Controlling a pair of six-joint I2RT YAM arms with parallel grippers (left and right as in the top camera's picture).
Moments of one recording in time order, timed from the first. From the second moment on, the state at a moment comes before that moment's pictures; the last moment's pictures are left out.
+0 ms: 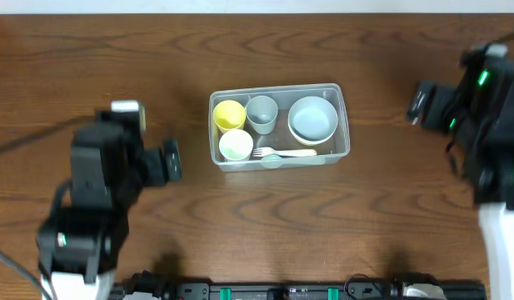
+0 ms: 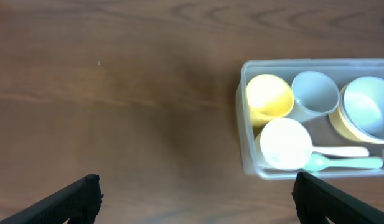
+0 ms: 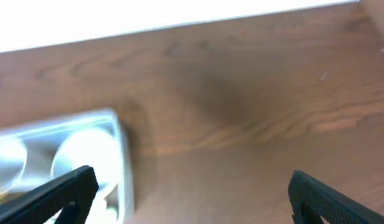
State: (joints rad) left arm -0.11 0.86 1.07 -0.96 -0.05 -0.15; right arm 0.01 1.12 1.31 -0.87 0.09 0.18
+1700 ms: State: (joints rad) left arm -0.11 0.27 0.72 -0.98 -0.04 -0.23; right arm 0.11 0.02 0.30 -0.49 0.01 0.08
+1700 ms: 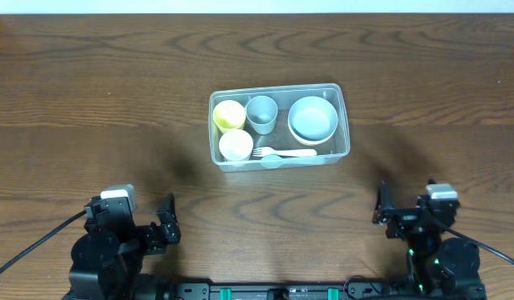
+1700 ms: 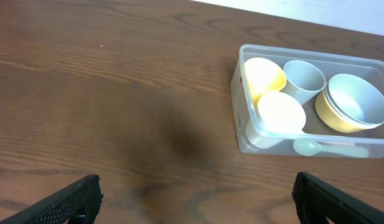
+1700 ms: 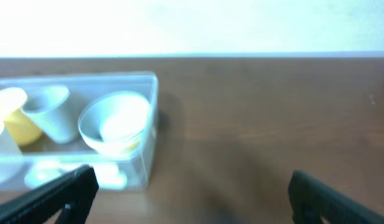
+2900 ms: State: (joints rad) left arm -0.11 0.27 0.72 -0.98 -0.04 -0.23; right arm 0.11 0.01 0.01 -0.06 -0.05 -0.17
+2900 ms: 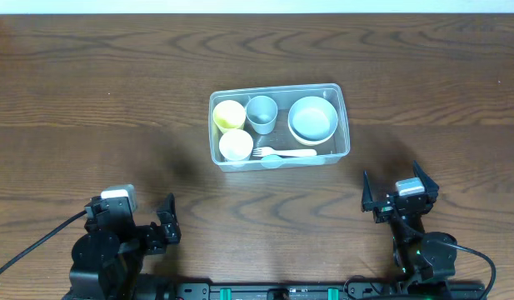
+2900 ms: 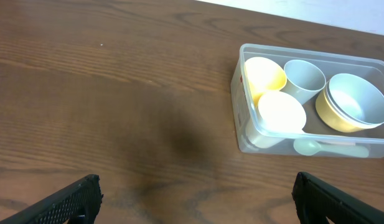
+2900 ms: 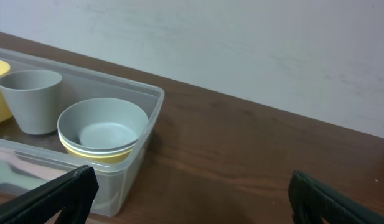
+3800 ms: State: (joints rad) left arm -0.02 0.01 0.28 -0.53 -0.03 -0.12; right arm 0.11 0.01 0.01 -0.06 -0.05 -0.17
